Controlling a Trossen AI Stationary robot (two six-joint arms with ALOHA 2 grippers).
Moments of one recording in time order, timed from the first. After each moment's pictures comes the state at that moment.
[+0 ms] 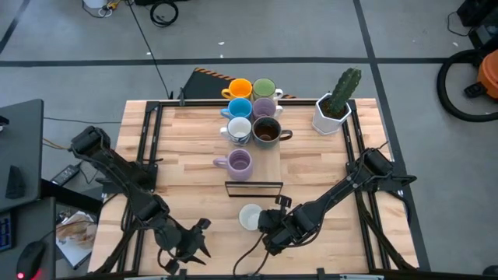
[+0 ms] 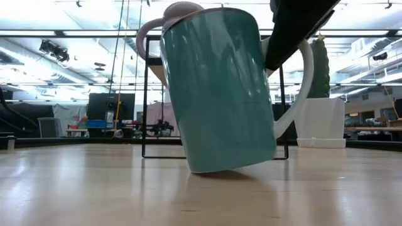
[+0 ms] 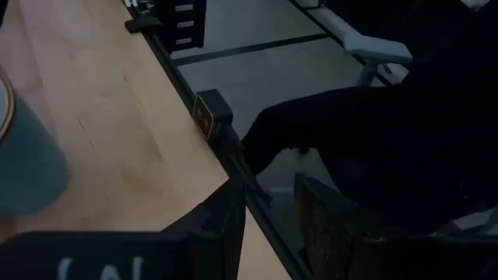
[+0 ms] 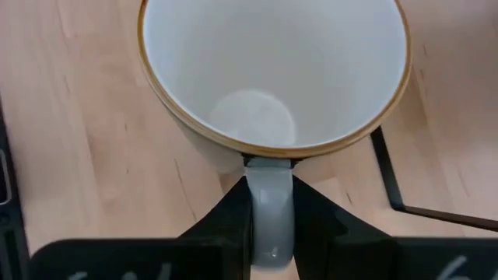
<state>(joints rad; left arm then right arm) -0.81 1.44 0.88 0.07 -0.12 -0.30 0.59 2.00 1.61 -0.90 0.38 0.80</state>
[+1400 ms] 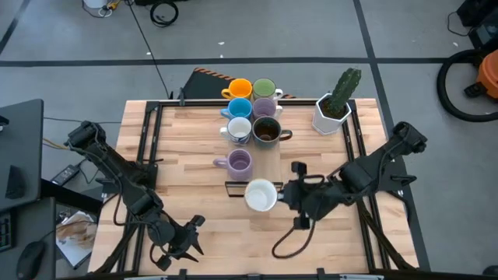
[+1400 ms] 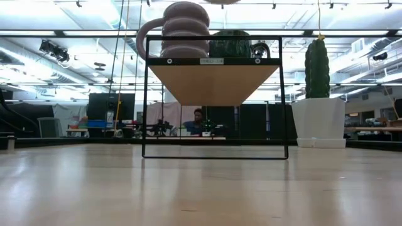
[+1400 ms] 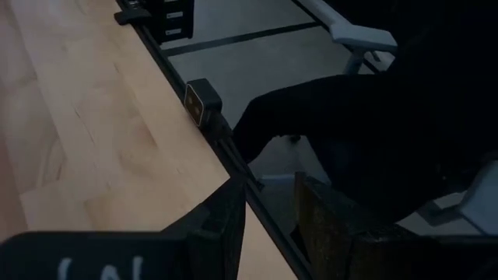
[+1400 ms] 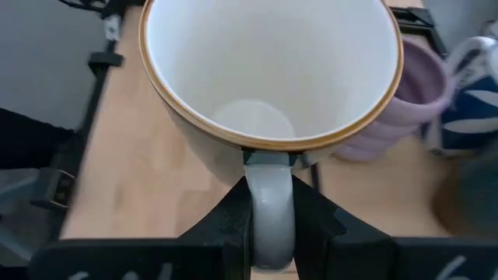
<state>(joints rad) -0.82 1.34 0.88 -0.05 -0.08 -0.29 0.57 1.55 1.61 -0.92 0.51 0.36</state>
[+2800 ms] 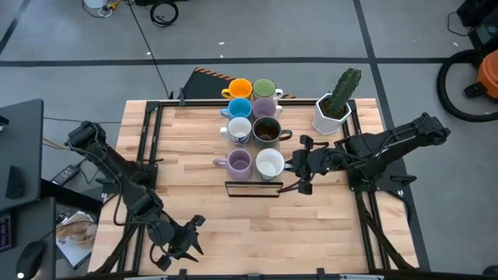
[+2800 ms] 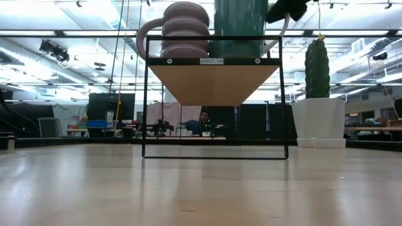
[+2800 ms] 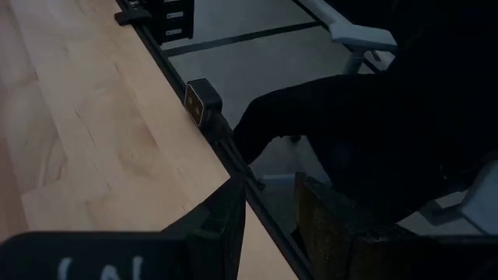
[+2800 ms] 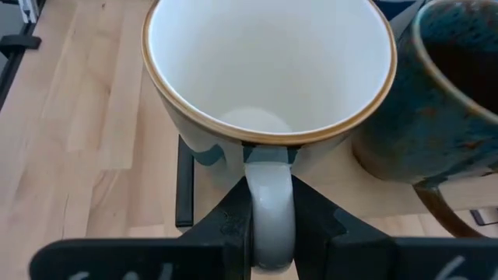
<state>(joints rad) -0.82 1.34 0.88 -0.05 -0.08 -0.29 0.29 1.20 1.10 -0.64 0.36 0.20</state>
